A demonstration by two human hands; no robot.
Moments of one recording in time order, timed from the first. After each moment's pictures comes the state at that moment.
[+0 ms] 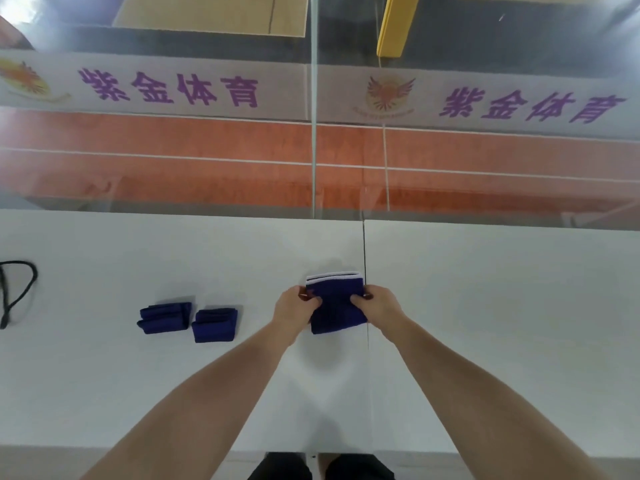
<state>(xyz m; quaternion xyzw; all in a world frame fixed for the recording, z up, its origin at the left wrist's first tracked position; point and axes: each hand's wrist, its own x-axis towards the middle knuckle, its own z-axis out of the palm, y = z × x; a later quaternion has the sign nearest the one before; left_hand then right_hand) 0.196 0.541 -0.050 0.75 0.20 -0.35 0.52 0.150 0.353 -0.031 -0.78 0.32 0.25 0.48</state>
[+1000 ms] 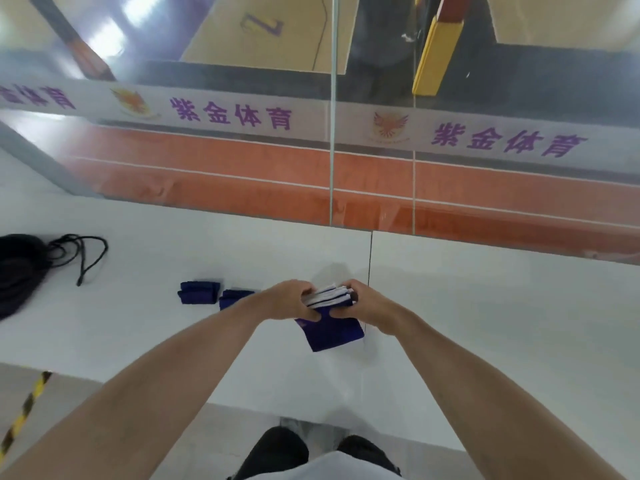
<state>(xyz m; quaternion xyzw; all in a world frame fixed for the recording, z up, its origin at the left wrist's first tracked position) 0.179 0.575 0.077 0.86 -0.15 -0.43 0.24 0.126 0.362 0.062 -0.74 0.12 0.38 0.55</state>
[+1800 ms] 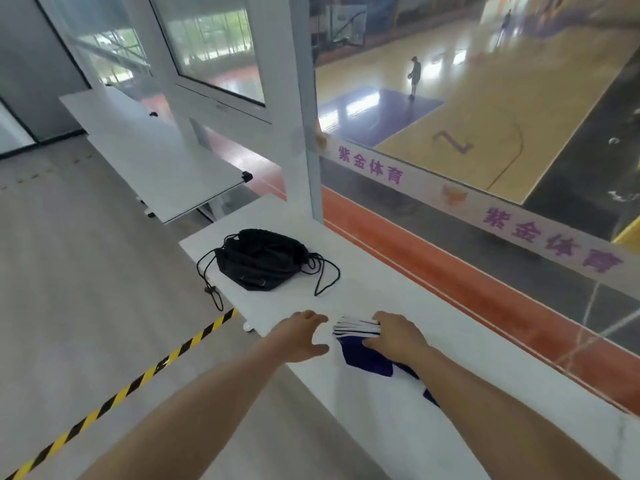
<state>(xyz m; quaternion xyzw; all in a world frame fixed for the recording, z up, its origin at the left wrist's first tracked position) 0.078 1.021 0.159 0.96 0.08 -0.19 0.16 0.181 0.805 0.157 -0.92 -0.23 0.26 0.17</state>
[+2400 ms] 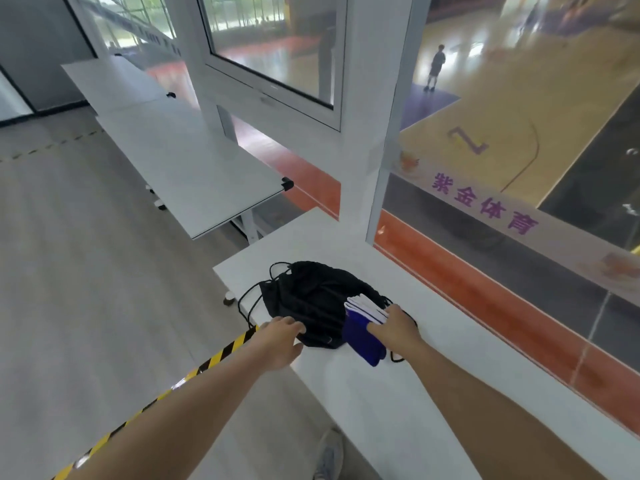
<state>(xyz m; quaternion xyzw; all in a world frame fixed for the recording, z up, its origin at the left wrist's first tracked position) 0.145 1.355 0.111 0.96 0.11 -0.19 0.15 0.288 1.121 0.125 -0.90 -0.08 0.27 0.33</state>
